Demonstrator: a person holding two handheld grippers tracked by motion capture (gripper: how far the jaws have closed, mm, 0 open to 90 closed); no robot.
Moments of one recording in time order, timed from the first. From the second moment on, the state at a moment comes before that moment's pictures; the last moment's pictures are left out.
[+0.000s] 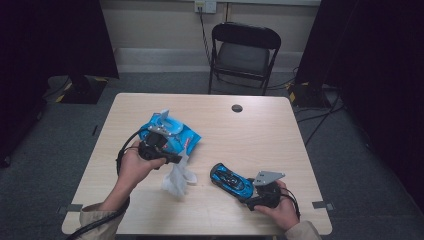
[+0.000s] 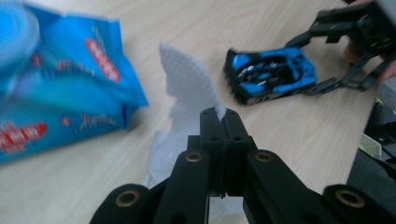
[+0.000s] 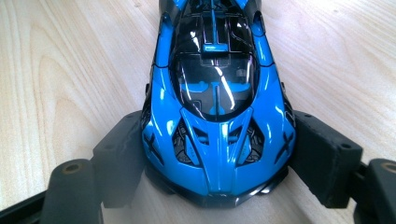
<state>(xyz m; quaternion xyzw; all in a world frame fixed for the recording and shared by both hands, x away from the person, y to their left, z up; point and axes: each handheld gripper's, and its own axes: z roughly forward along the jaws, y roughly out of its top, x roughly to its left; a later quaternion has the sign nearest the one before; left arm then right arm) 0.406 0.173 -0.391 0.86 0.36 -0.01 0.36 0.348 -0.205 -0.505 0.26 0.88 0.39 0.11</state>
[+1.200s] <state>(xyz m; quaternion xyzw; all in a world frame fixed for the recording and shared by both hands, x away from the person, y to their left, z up) 0.390 0.188 -0.472 0.89 0.34 0.06 0.28 0.348 -0.205 -0.505 0.26 0.88 0.39 0.11</state>
